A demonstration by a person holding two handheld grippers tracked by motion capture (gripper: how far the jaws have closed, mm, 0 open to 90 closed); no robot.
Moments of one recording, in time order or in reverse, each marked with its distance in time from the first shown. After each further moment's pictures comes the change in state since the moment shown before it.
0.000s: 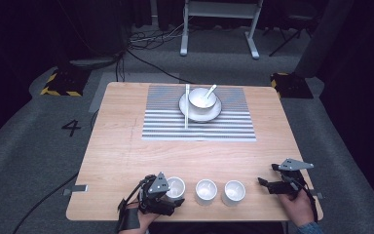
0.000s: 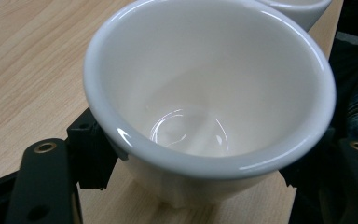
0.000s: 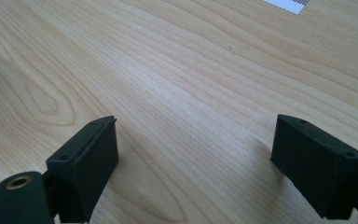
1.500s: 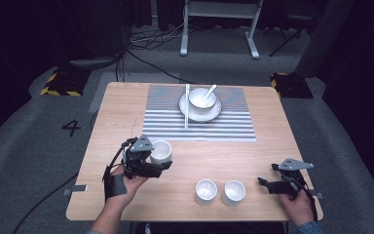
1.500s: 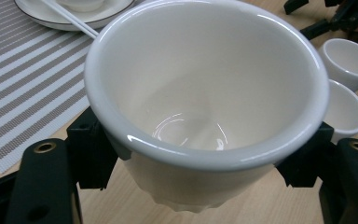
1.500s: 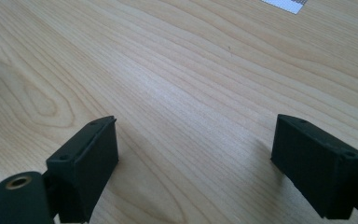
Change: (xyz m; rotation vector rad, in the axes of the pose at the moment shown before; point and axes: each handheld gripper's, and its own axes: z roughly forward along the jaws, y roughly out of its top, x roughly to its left) left arm 0.067 0.069 -0.060 -0.056 0.105 -0.057; right arm 0.000 0.000 0.000 0.000 -0.008 0.006
